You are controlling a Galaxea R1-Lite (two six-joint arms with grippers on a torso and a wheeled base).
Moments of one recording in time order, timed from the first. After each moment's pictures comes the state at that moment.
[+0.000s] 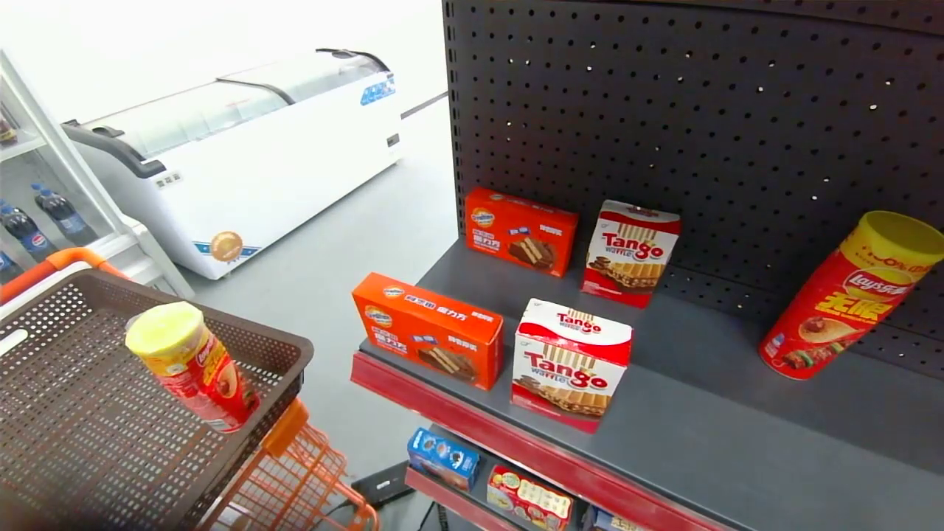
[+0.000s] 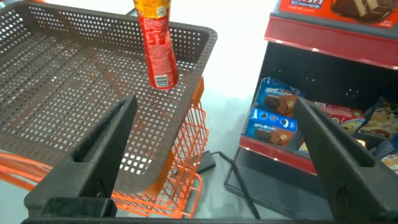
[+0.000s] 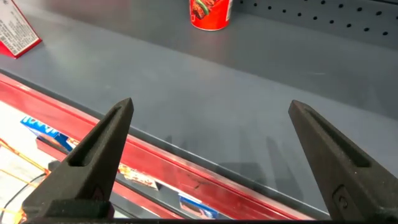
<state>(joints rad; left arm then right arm) -0.01 0.00 0.00 0.00 -0.02 0.01 -0.02 0.00 0.00 0.00 -0.01 0.00</state>
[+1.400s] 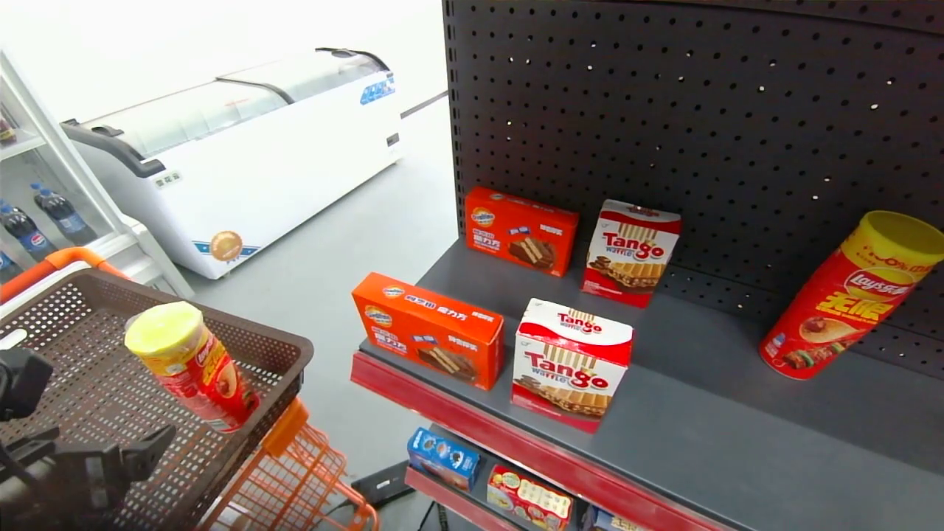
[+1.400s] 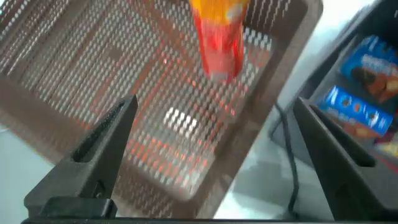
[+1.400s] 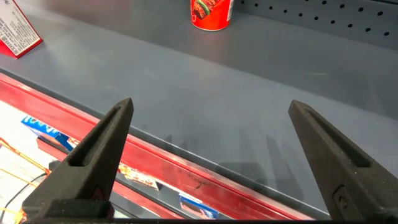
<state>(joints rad) 0.09 1.17 -0.25 -0.49 0.18 0.02 -0.02 0.00 0.00 0.00 -0.01 0.00</state>
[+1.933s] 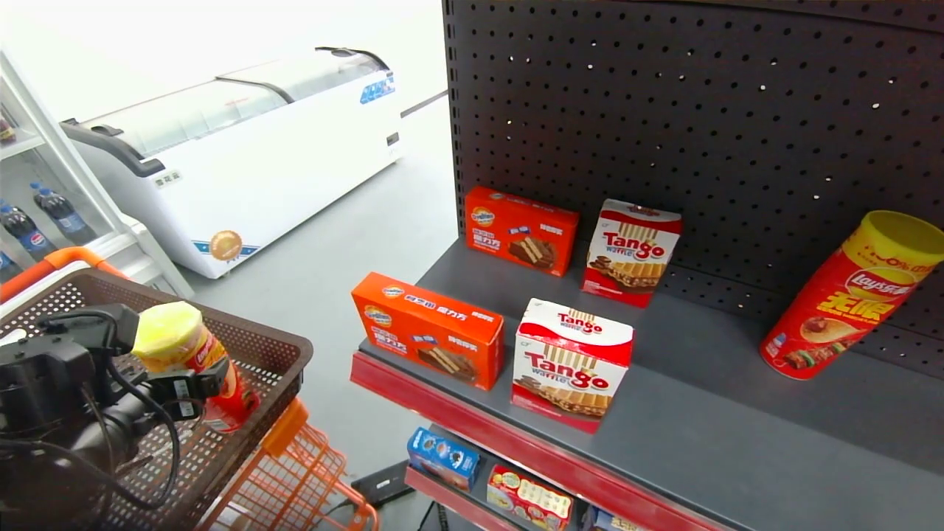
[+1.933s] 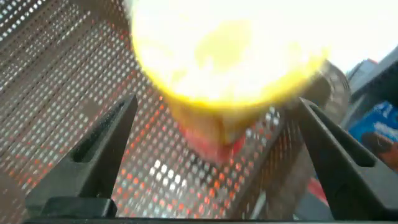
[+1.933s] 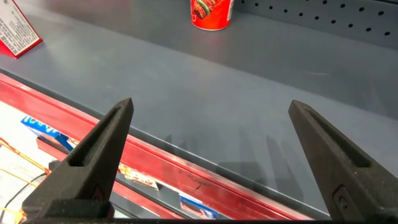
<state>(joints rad) 0.13 1.71 -0.26 -1.18 0.18 0.00 -0.02 0.00 0.00 0.00 -0.01 0.00</state>
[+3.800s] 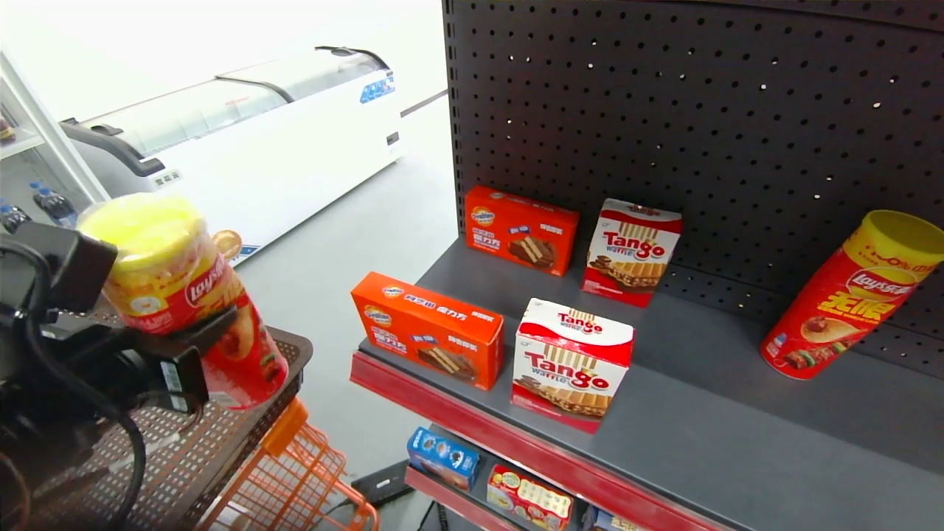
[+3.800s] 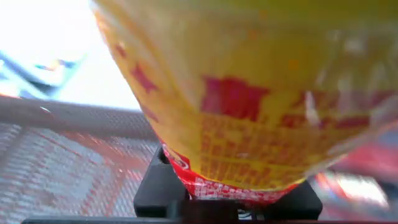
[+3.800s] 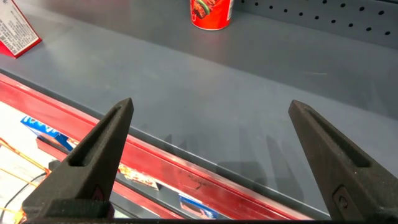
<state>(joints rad) -0.29 1.18 -0.43 -0.64 0.17 0.11 -0.02 0.00 0.00 0.00 -0.01 0.00</state>
